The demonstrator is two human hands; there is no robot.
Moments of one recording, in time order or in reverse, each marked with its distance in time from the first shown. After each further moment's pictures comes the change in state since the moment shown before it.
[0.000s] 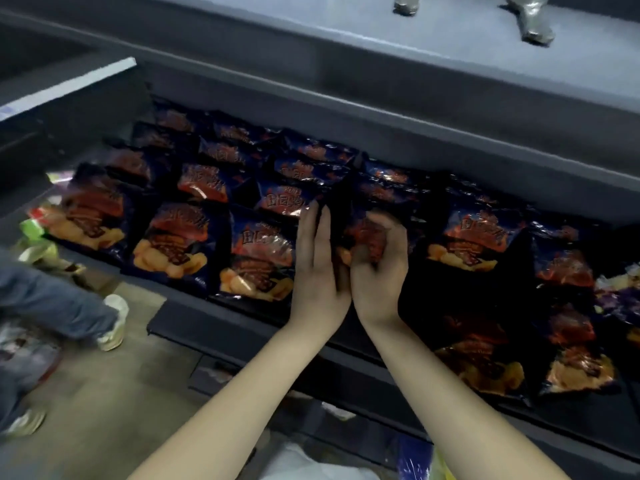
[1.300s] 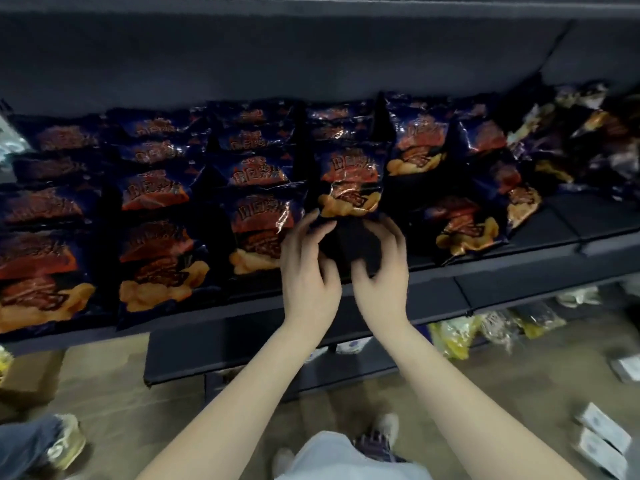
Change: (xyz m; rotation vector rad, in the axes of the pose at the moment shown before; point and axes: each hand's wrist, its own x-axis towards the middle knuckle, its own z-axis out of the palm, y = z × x) left_hand -0.032 -0.045 -0.067 -0.167 -0.279 0.166; right_hand -0.108 -0.016 0.025 -0.355 0.270 0.169
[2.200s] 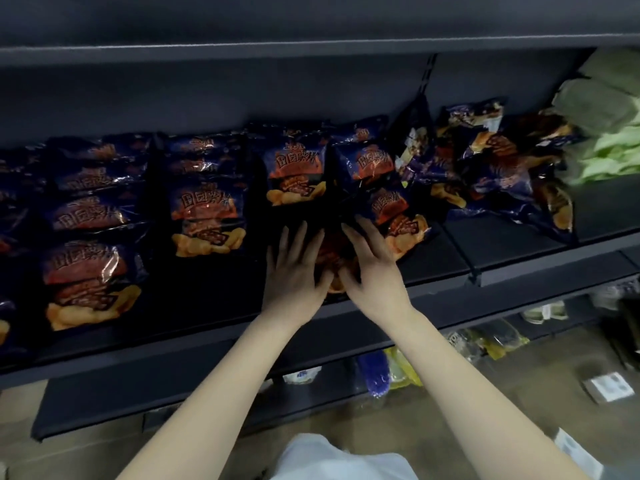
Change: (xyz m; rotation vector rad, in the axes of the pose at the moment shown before) left_hand 0.030 0.063 0.191 0.475 -0.584 -0.052; right_hand 0.113 0.148 -0.161 -0.360 -0.310 -0.202
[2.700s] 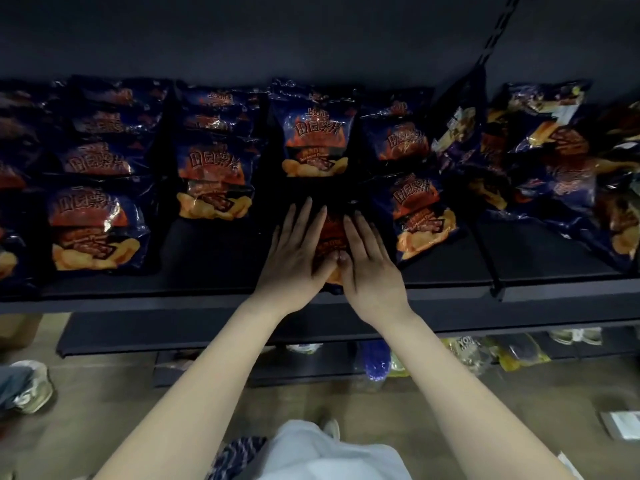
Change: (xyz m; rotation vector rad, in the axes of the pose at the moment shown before) left_hand -0.001 -0.001 0.013 -0.048 0.014 -0.048; right_hand -0.004 0.027 0.026 -0.029 -0.107 -0.110
